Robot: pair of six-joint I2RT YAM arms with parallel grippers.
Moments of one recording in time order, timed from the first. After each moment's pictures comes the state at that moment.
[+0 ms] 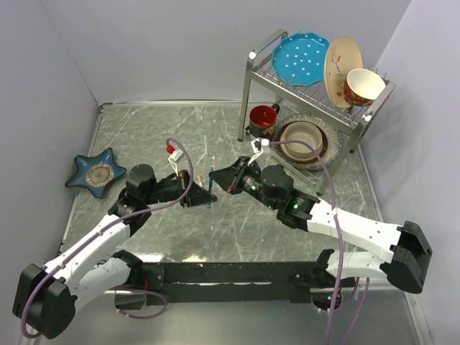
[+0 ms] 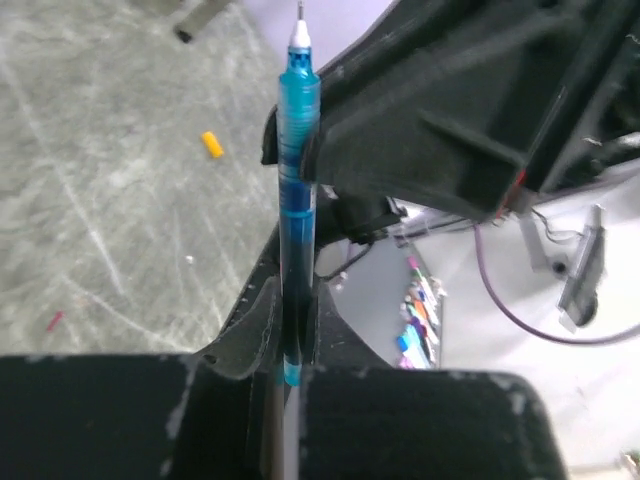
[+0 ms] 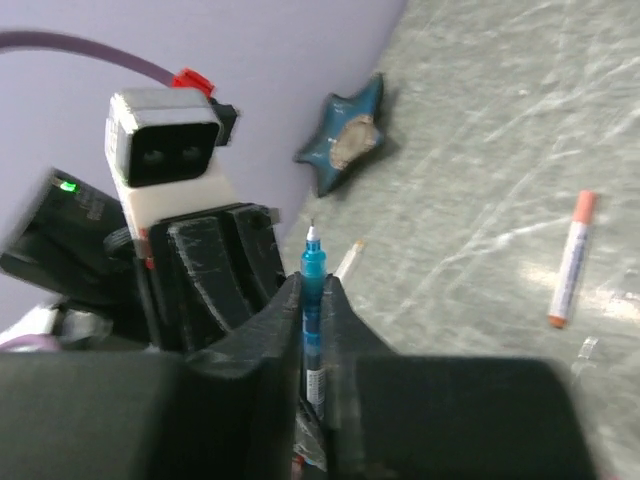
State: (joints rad) left arm -0.49 0.92 0.55 0.26 0.83 -0.87; right arm 0.98 1.15 0.82 0.25 0.12 0.84
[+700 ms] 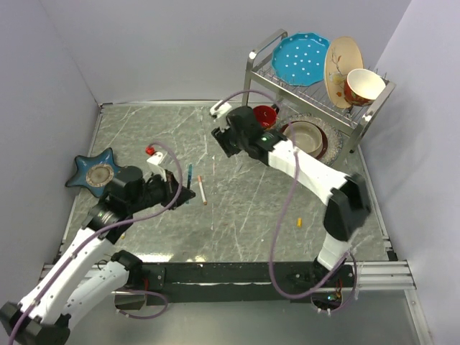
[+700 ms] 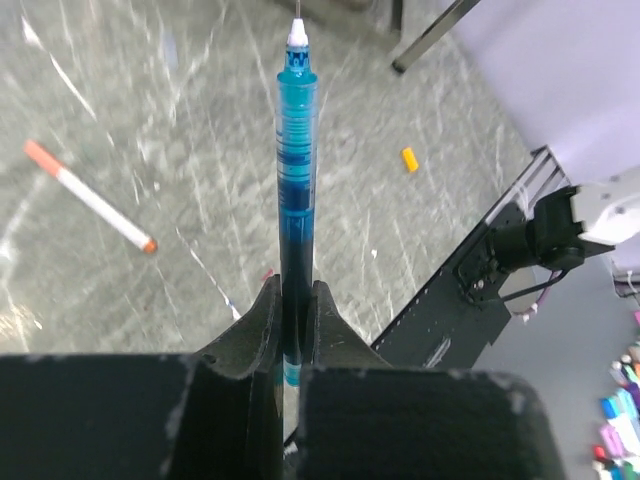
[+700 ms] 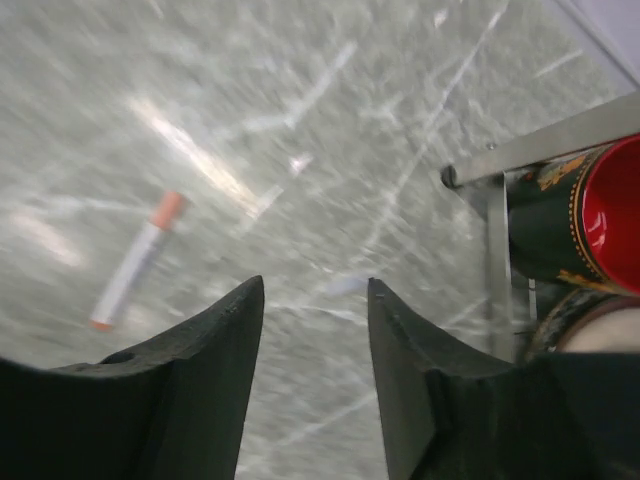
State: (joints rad) left arm -0.49 0.73 0.74 -0.39 0.42 -0.41; right arm 0.71 1.71 1.54 -0.40 0.07 -0.12
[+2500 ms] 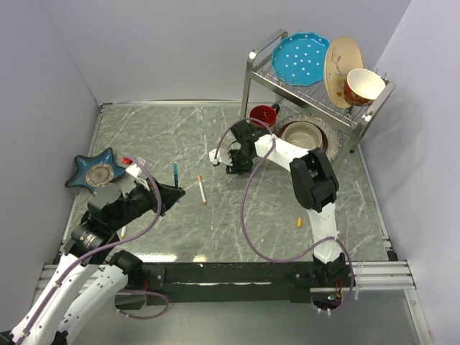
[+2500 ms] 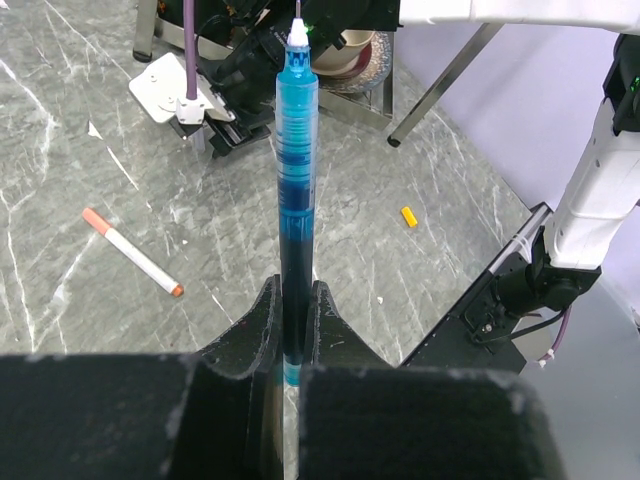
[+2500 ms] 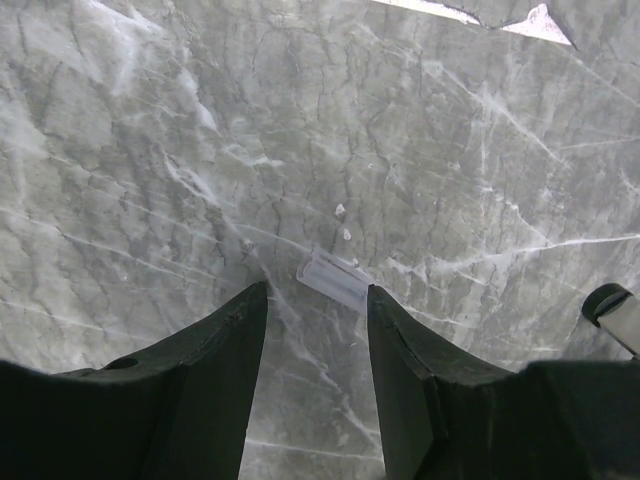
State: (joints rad) left arm -0.49 0.49 0.71 -0.38 0.32 -0.40; right arm 0.54 2.15 1.65 -0.70 -0.28 -1.19
